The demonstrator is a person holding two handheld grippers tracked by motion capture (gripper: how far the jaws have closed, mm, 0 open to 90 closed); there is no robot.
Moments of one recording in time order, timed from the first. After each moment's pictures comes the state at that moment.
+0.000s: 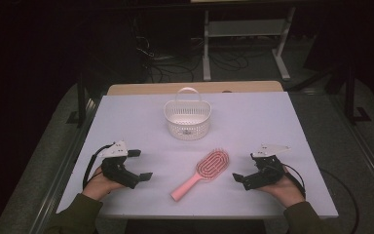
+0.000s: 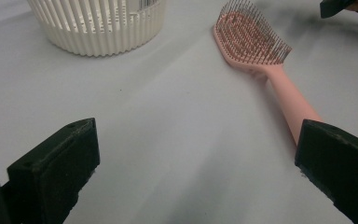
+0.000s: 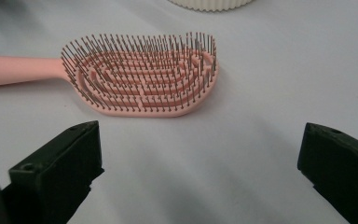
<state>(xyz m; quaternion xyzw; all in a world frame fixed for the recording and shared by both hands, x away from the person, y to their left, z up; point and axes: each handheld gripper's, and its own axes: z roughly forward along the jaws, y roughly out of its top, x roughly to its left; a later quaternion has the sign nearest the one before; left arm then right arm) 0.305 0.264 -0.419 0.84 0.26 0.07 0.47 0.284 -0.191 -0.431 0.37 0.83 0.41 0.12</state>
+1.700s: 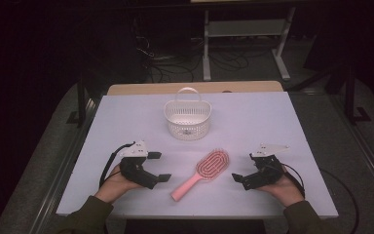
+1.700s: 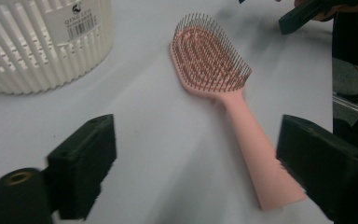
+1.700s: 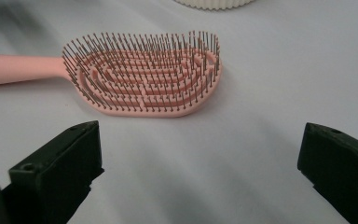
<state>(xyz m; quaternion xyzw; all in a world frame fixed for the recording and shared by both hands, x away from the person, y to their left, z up) 0.302 0.211 -0.410 0.85 0.22 0.04 0.47 0.285 -0.189 -0.432 0.37 0.83 0.40 0.12</state>
